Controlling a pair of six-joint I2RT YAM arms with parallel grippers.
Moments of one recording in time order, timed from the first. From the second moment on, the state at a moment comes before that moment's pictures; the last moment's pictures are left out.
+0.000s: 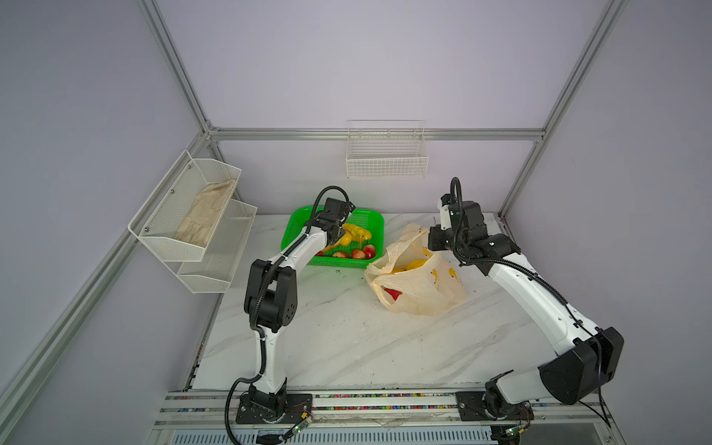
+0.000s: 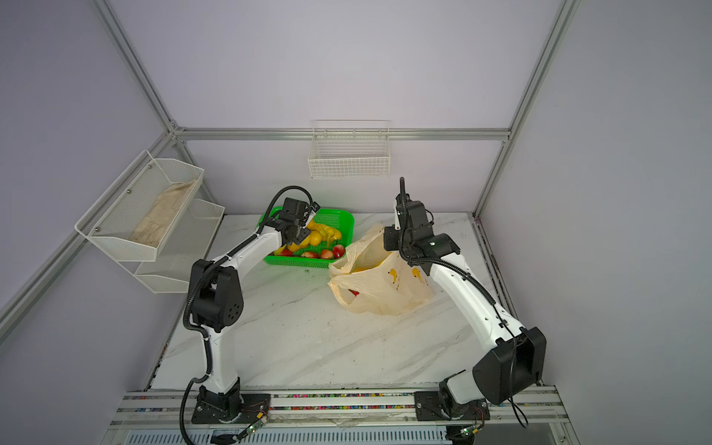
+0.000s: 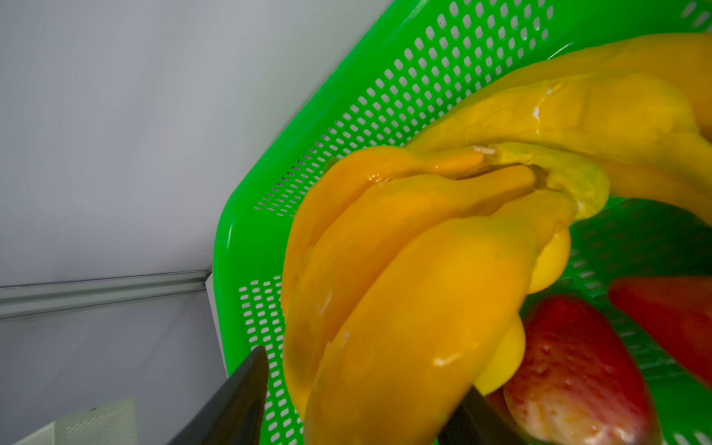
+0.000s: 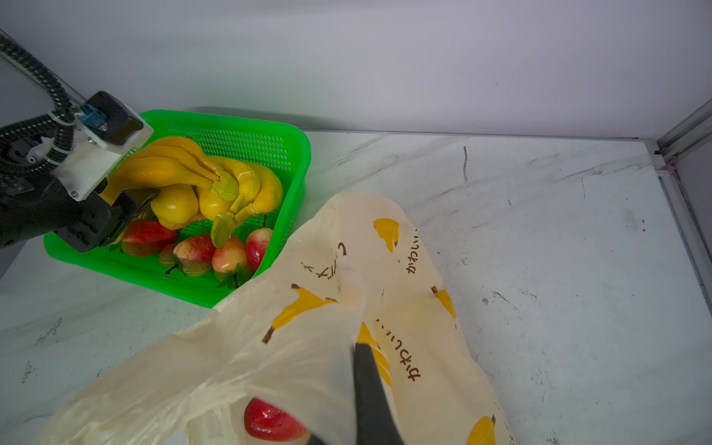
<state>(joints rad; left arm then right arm) -0.32 2.08 1.79 -0.50 -0.42 0.56 0.43 1.45 1.44 -0.62 0.11 0.25</state>
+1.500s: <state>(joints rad) -0.62 1.02 1.19 -0.04 -0.14 0.09 0.43 1.43 1.46 -0.65 0.01 0.28</state>
